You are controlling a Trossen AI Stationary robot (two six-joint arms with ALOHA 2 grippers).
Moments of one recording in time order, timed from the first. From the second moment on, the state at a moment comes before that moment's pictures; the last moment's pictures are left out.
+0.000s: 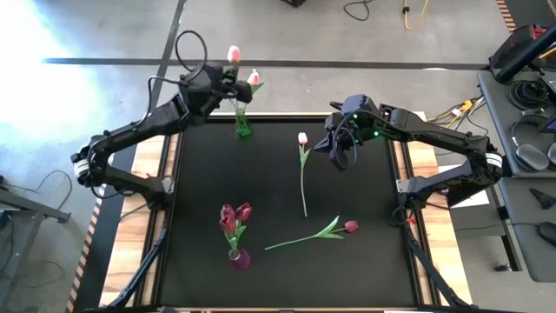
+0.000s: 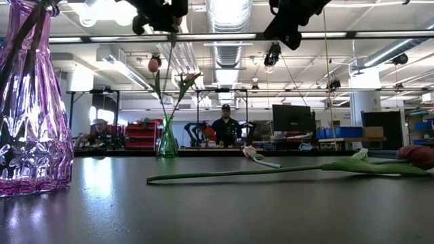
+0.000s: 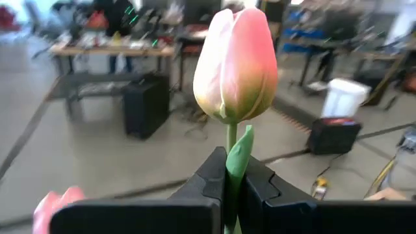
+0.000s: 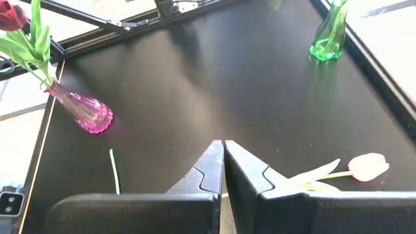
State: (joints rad) left arm 0.52 1.30 1.26 -0.04 -0.58 -0.16; right arm -0.39 1.30 1.27 -0.66 -0.36 0.03
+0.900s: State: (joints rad) left arm 0.75 1.39 1.03 0.56 -0.32 0.02; right arm -0.39 1.30 1.27 -0.64 -0.31 0.06
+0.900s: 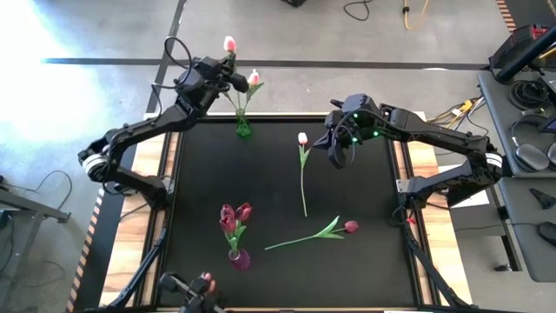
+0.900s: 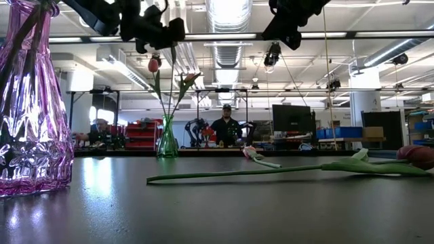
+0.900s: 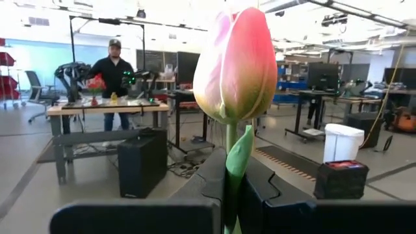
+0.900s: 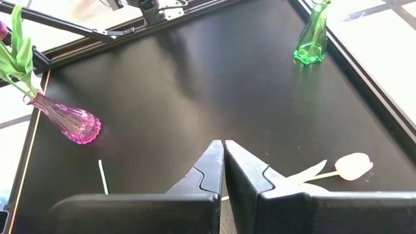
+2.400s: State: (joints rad) left arm 0.70 1.23 1.24 -0.51 -0.24 0.03; right arm -0.39 1.28 1.27 -0.63 -0.31 0.06
